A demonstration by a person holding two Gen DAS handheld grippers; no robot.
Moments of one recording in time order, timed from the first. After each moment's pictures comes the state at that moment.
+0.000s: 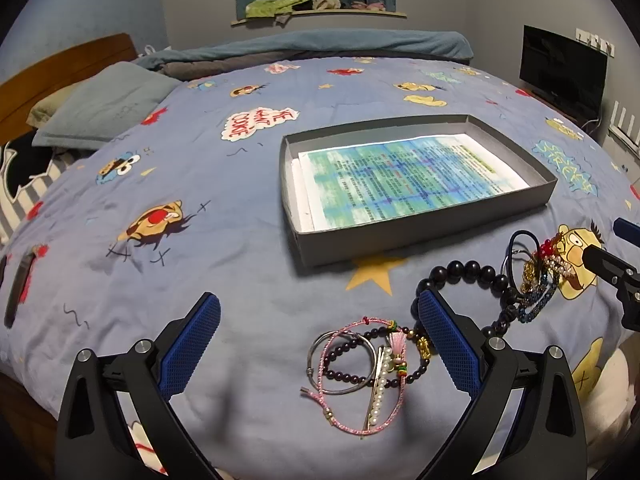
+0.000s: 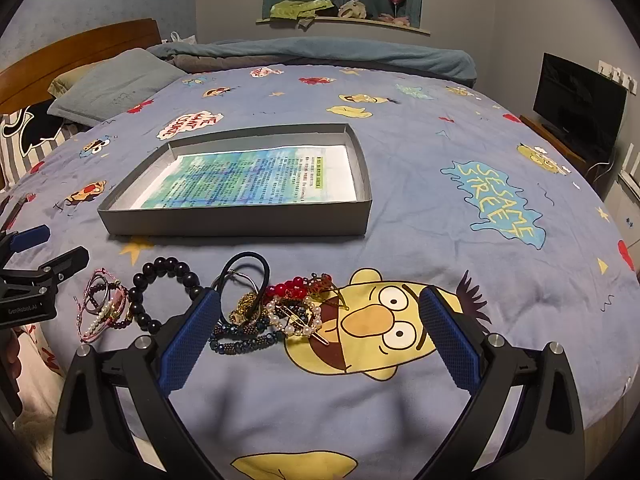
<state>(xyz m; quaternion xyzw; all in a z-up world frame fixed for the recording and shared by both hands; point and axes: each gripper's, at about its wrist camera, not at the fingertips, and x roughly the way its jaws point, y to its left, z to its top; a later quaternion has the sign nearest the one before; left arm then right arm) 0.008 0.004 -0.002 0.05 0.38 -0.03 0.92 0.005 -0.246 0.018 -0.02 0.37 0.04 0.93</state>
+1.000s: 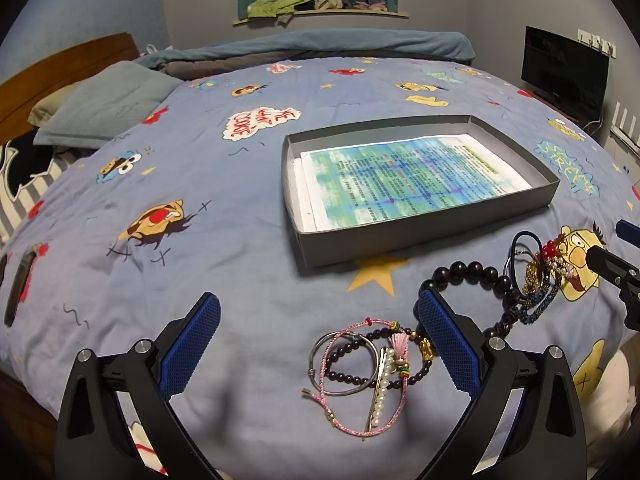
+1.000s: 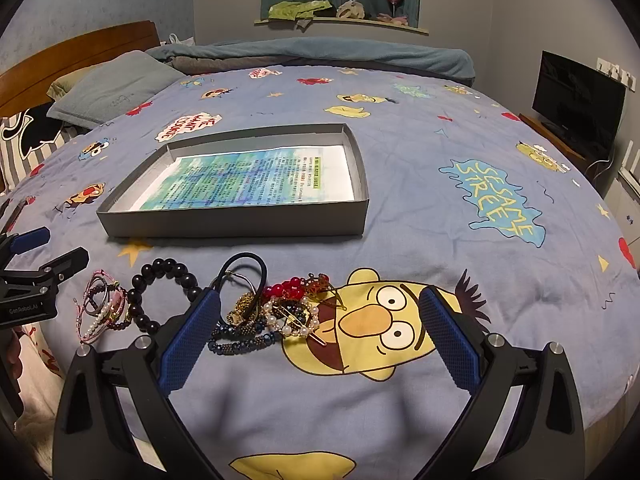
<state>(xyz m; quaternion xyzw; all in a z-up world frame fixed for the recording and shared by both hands) 0.010 0.004 -0.003 0.05 0.38 -0.03 0.92 0.004 -0.250 0.017 -0.01 0.37 0.04 0.93</state>
